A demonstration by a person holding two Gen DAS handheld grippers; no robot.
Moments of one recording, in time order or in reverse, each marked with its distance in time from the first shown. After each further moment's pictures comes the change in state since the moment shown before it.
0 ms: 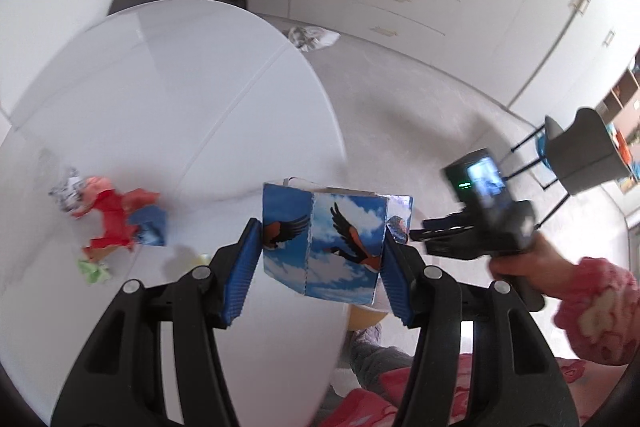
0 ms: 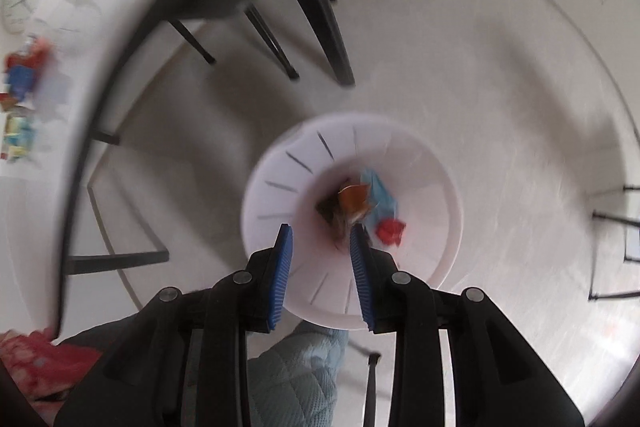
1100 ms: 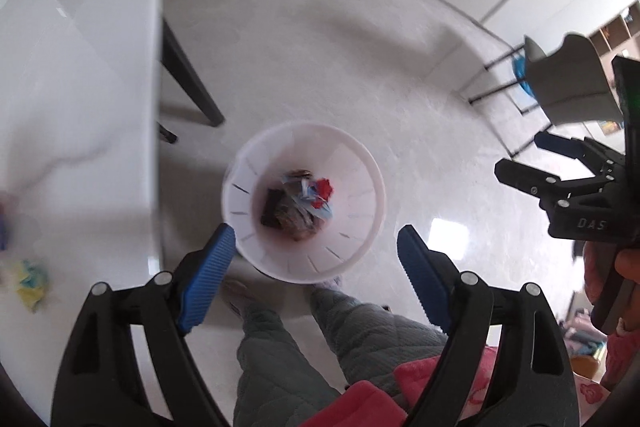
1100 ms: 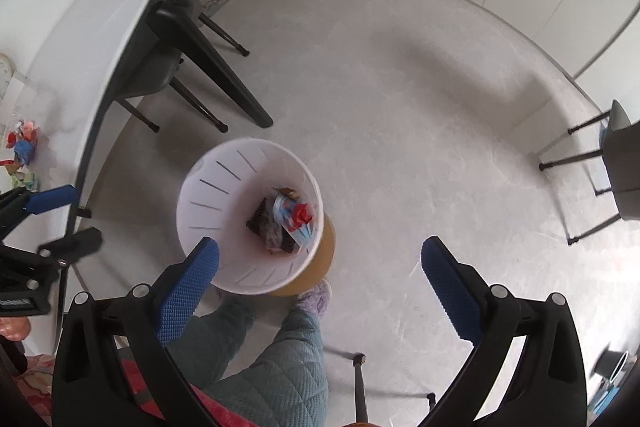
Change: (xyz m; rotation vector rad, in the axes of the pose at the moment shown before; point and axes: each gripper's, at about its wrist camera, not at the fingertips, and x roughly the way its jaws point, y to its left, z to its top) left arm 0.116 -0.119 -0.003 0.074 0.284 -0.096; right arm -0.130 -0.105 -0.076 0.223 -0.206 -0.124
